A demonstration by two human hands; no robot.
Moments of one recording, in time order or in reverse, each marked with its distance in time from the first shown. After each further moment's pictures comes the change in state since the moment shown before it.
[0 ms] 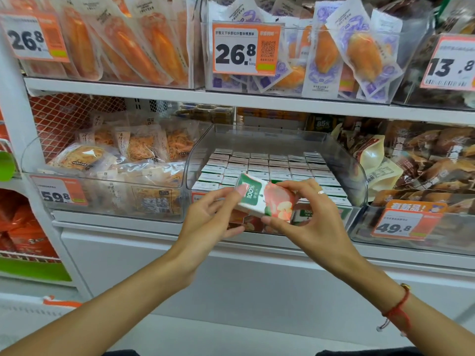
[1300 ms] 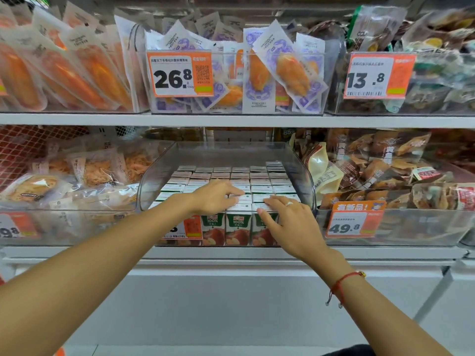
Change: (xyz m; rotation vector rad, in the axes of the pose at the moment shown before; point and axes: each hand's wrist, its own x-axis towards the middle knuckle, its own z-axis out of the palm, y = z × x) left_hand 0.143 0.004 0.058 1.436 -0.559 0.295; right_hand 0.016 0.070 -0.034 -0.663 -0.156 0.214
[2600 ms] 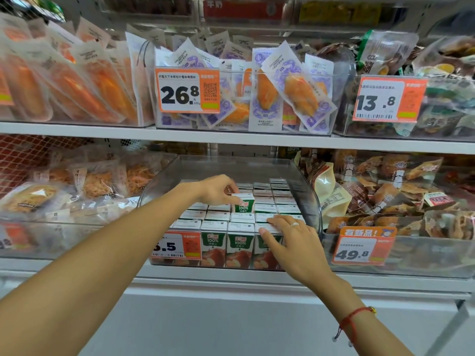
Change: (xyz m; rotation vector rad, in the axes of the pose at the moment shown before) left_hand 0.043 -0.023 -0.032 -0.120 0.026 -0.077; right_hand 0.005 0.001 0.003 0.062 0.011 0.042
